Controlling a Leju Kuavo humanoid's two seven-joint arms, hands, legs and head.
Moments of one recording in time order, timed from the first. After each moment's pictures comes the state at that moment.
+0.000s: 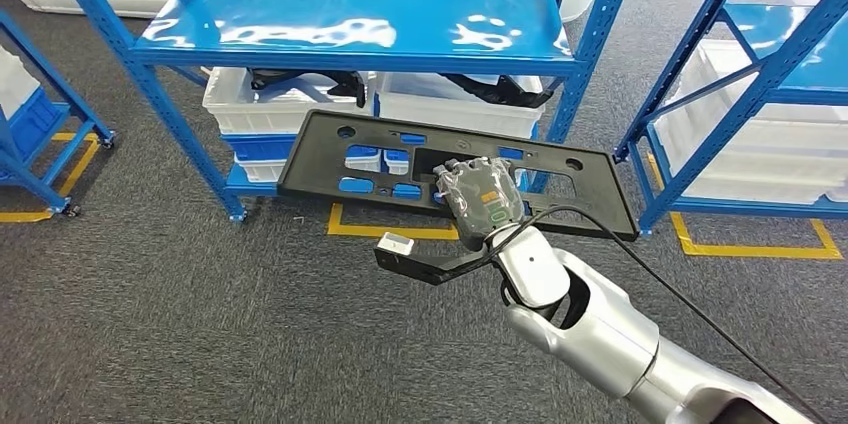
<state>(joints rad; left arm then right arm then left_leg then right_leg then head) -0.12 -0.01 -1.17 -0.22 0.94 0.36 -0.02 -0.69 -0.21 0.96 -1.59 1.02 -0.05 0.49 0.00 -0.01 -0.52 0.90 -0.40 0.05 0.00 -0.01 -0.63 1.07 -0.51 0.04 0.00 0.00</state>
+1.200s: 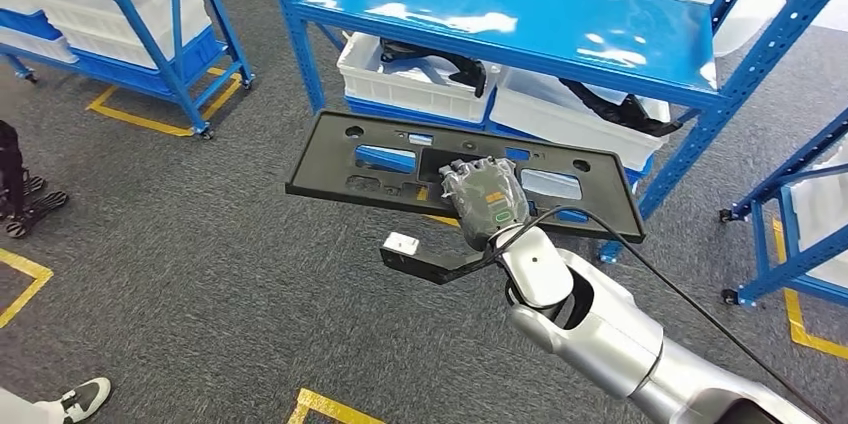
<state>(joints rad) -0.12 -0.01 -1.17 -0.21 0.94 0.37 -0.03 -0.69 -0.22 0.96 -1.59 1.03 -0.04 0.50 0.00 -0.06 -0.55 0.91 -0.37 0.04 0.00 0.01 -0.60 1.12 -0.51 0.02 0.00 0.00</state>
